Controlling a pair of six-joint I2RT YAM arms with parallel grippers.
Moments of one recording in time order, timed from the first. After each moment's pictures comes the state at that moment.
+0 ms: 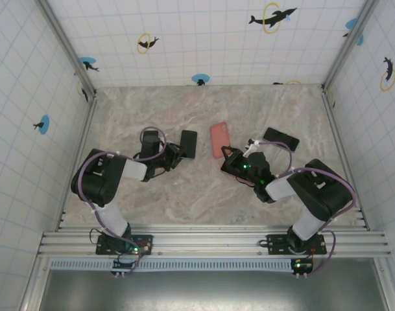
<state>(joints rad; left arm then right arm) -0.37 1.78 0.61 0.55 0.46 -1.28 0.66 1.65 0.39 1.05 -0.01 1.13</state>
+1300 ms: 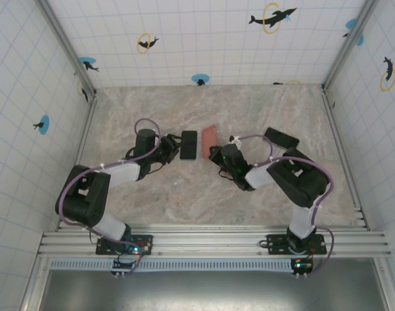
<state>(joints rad) -0.37 1.54 0.65 0.35 0.43 -1.15 0.77 1.87 0.70 0.73 0.18 1.13</state>
